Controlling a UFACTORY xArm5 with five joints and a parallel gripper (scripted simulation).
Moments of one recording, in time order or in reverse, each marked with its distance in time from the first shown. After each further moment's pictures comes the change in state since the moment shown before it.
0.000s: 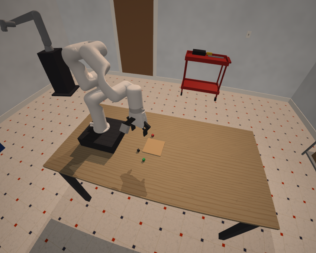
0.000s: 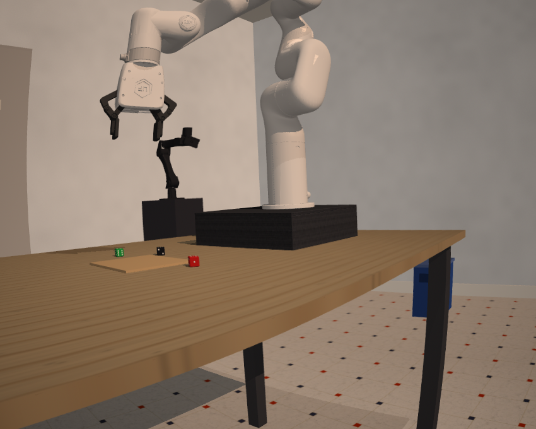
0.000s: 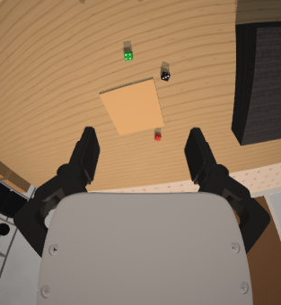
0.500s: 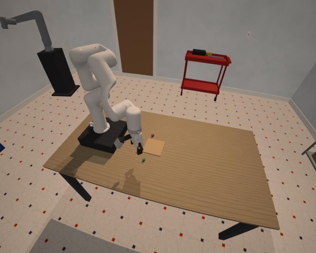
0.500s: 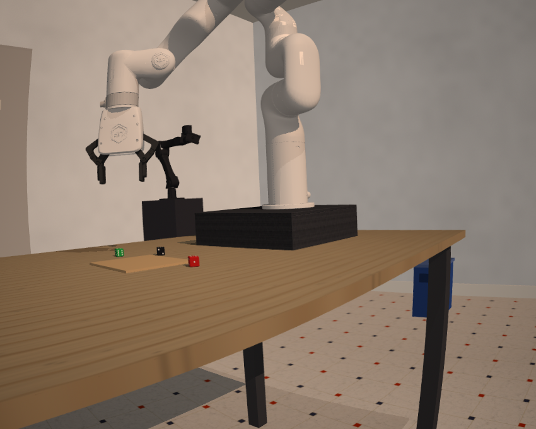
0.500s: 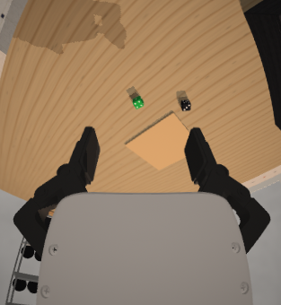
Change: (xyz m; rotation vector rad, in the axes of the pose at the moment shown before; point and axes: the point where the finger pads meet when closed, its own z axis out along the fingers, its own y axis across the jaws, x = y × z) arm 0.058 -0.014 0.086 -0.063 0.018 0.432
